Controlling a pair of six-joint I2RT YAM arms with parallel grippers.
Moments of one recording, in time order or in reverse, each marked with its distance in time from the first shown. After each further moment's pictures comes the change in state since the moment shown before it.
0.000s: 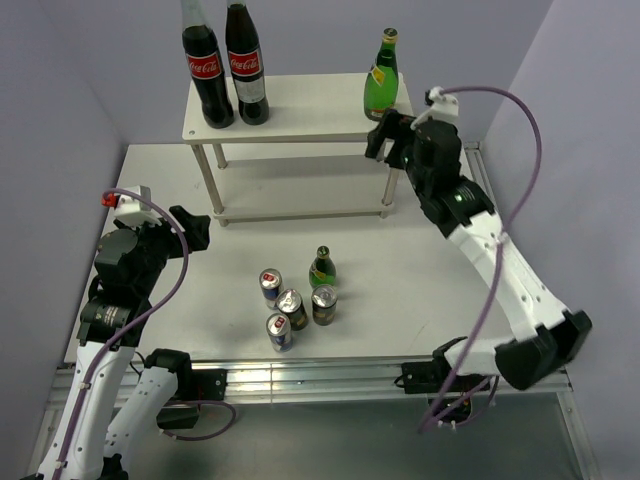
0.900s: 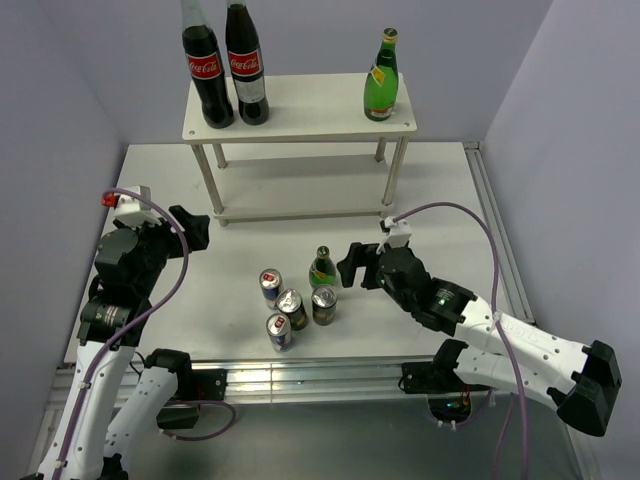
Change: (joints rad) left arm 0.000 0.002 0.000 0.000 -0.011 0.000; right arm 0.463 -0.479 -0.845 0.064 0.078 0.198
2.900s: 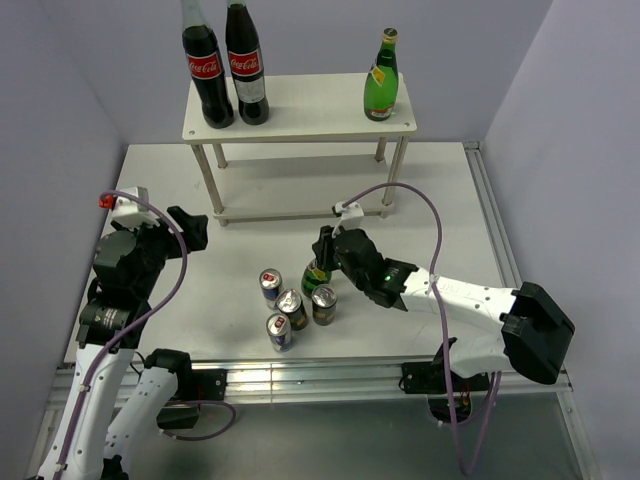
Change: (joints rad) left arm 0.000 -0.013 -0.001 0.000 -0.014 0.003; right arm 0.032 0.448 0.143 0.356 0.017 -0.138
